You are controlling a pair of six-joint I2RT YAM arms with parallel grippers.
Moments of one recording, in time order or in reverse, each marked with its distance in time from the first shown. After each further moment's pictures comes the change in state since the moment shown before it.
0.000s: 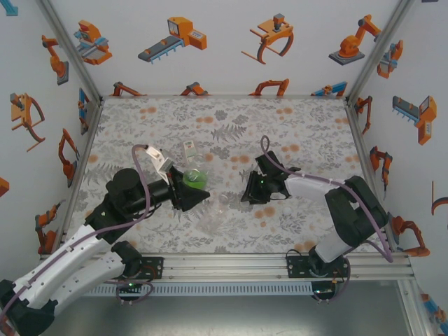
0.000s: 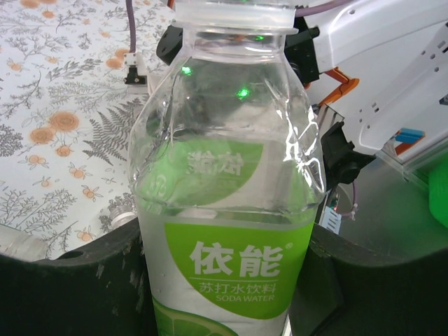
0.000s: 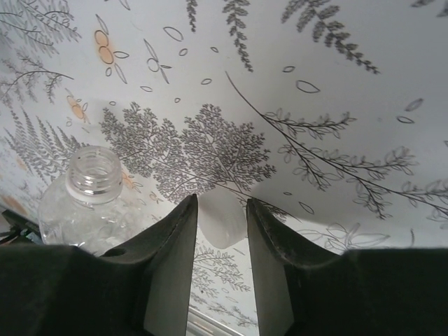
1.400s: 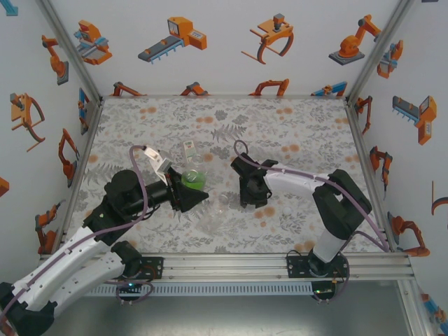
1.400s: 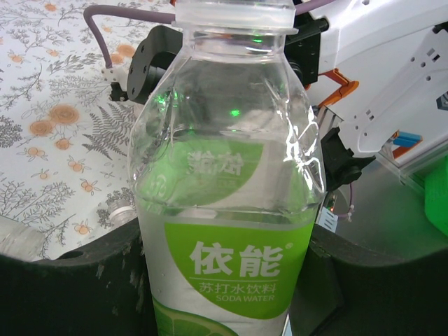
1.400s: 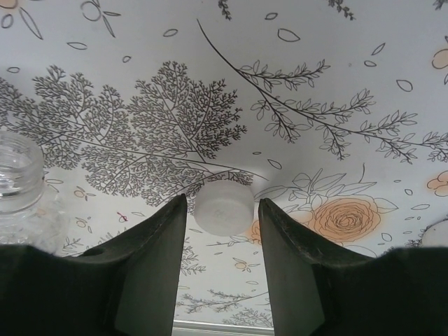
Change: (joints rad) left arm 0.000 -0.027 -0.005 -0.023 -0.015 -0.021; right arm 0.200 0.117 0.248 -0.404 0.341 -0.068
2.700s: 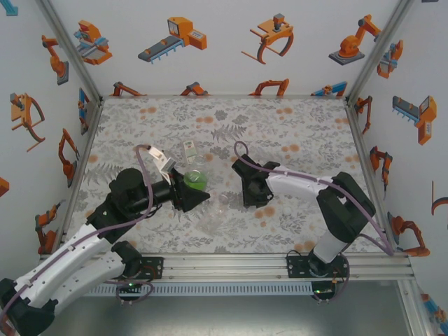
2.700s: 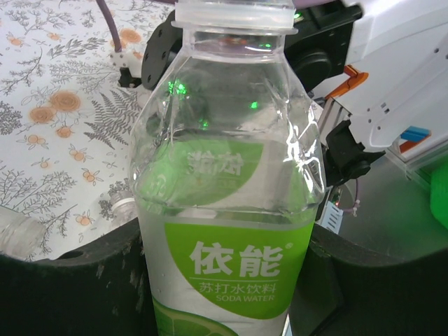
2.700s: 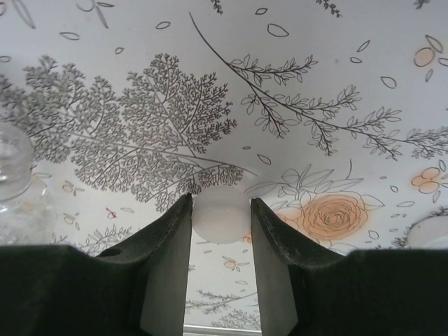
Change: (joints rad) left arm 0.000 0.036 -0.006 -0.005 -0.002 0.011; right arm 0.009 -0.050 -0.026 0.007 0.027 -0.040
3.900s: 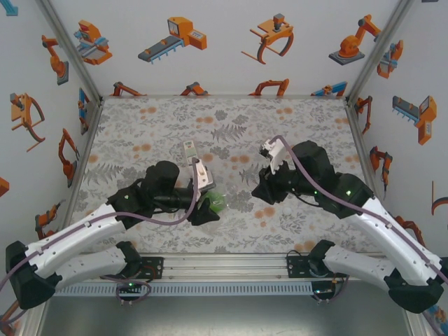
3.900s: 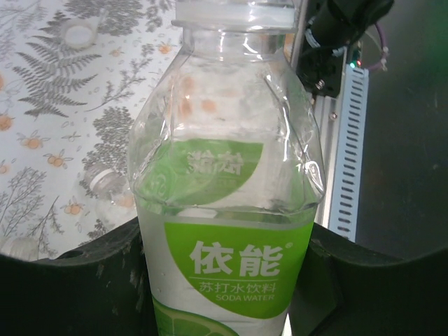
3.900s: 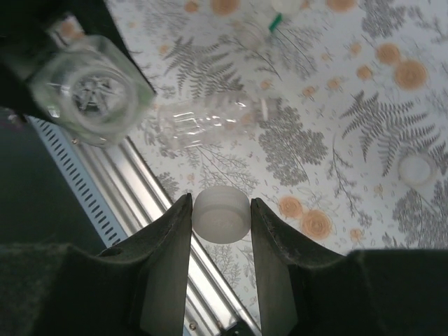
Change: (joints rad) left arm -0.195 0.265 0.180 -0.286 0.083 0.453; right arm 0.001 -0.724 0.163 -0.143 -0.404 -0.628
